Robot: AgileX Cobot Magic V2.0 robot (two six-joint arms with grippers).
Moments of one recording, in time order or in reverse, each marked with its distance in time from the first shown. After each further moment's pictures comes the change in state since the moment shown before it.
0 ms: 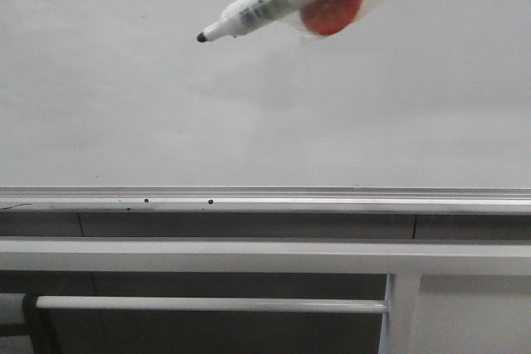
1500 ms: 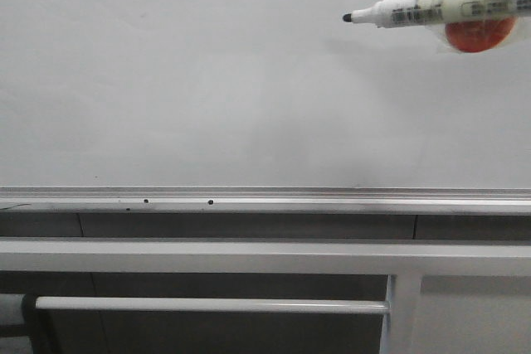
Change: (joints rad) left arm 0.000 -0.243 0.320 0.435 -0.256 -0.614; right arm -0.127 -0.275 0.346 0.055 -0.327 0.011
